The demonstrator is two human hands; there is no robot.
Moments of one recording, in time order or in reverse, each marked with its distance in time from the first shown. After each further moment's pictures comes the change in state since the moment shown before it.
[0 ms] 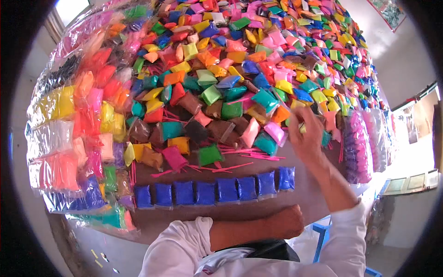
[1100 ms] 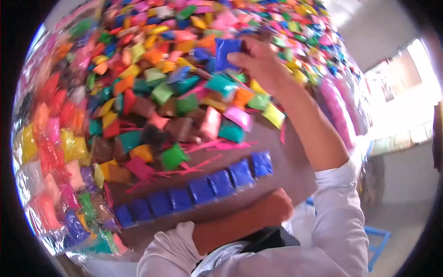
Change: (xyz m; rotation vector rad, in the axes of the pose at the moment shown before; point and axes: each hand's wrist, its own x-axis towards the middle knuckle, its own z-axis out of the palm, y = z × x) left_hand -0.004 -0.014 0.008 -0.186 0.182 0.034; right_hand 0.100 0.016 0.009 0.665 -0.327 0.364
